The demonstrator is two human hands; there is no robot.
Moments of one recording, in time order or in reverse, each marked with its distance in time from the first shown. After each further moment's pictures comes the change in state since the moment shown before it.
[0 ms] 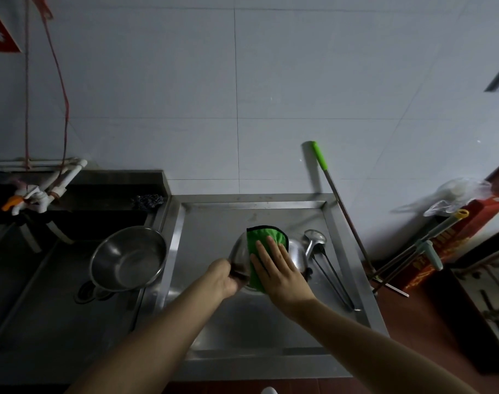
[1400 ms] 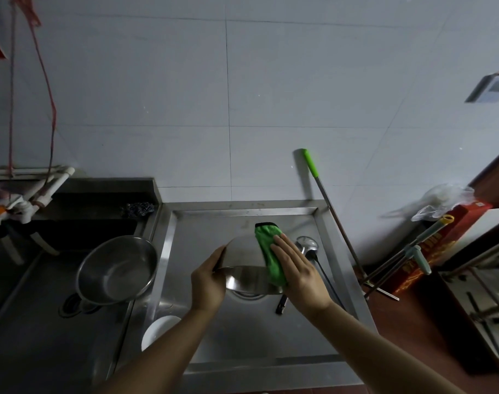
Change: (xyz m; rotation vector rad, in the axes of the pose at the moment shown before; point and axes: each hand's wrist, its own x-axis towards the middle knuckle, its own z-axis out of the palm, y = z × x) left_hand 0.014 -0.011 -0.037 0.839 0.105 1.321; right_hand -0.001 0.038 -0.027 0.383 0.297 0.172
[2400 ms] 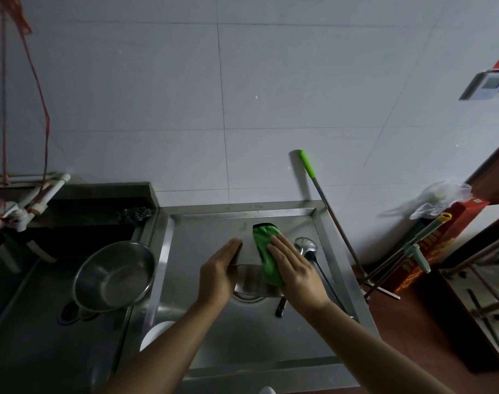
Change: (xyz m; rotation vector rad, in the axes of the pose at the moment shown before) left_hand 0.011 0.032 0.008 0.149 -0.129 0.300; right_hand 0.005 0.000 -0.002 -0.052 -0.034 0.038
